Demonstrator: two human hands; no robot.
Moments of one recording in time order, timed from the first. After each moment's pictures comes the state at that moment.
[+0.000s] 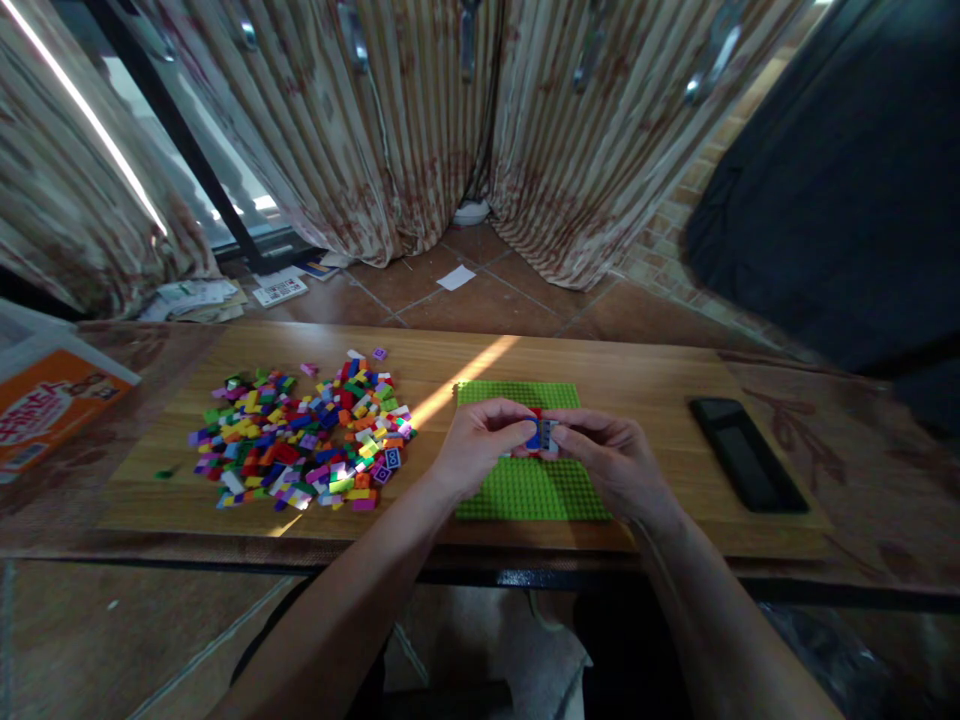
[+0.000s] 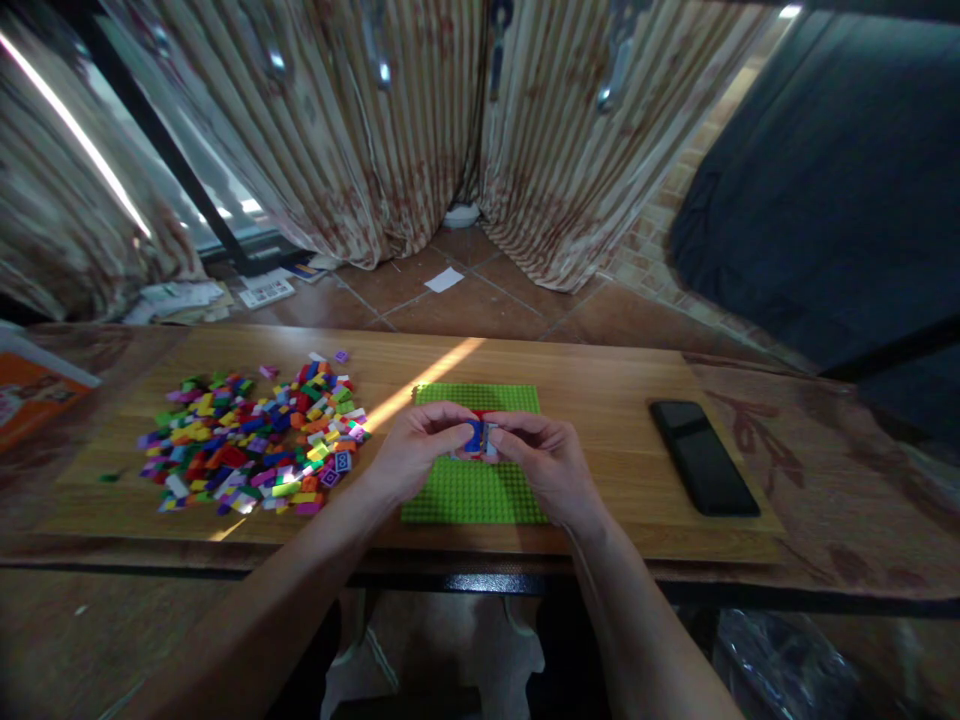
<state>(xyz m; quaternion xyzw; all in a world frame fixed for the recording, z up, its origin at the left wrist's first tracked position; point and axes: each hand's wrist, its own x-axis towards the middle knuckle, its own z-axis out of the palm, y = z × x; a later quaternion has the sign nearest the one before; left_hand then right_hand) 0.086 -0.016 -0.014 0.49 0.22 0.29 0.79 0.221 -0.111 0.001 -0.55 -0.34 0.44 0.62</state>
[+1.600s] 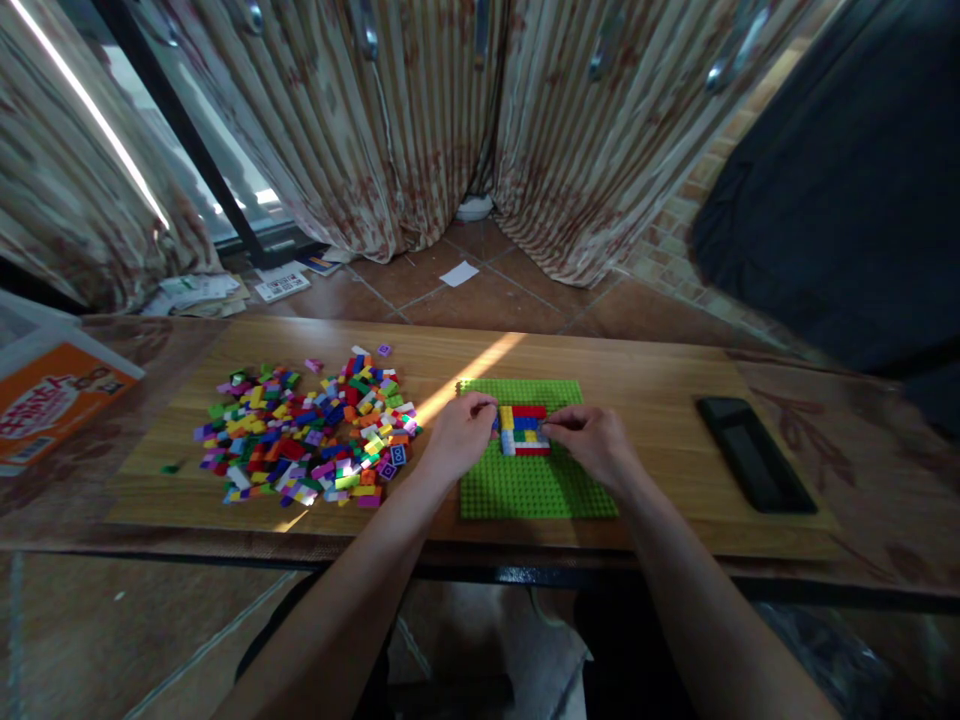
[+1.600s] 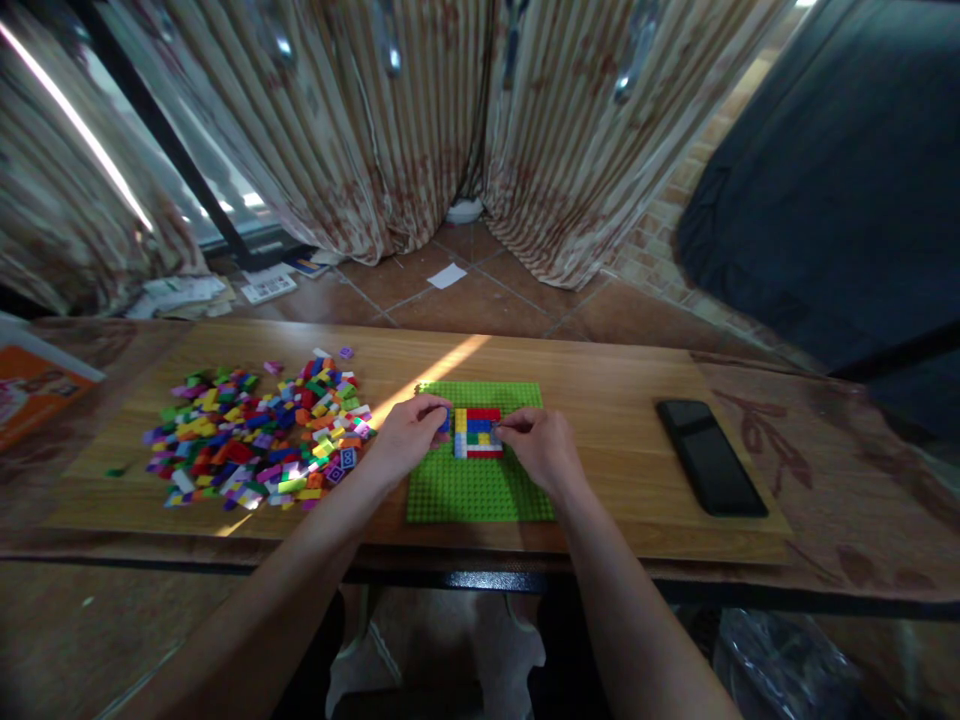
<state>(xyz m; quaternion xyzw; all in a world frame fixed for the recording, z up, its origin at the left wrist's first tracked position) 0.077 0.011 -0.031 0.64 0.46 0.22 0.58 0.252 -0.086 -0.044 -0.81 -0.41 0.24 0.34</state>
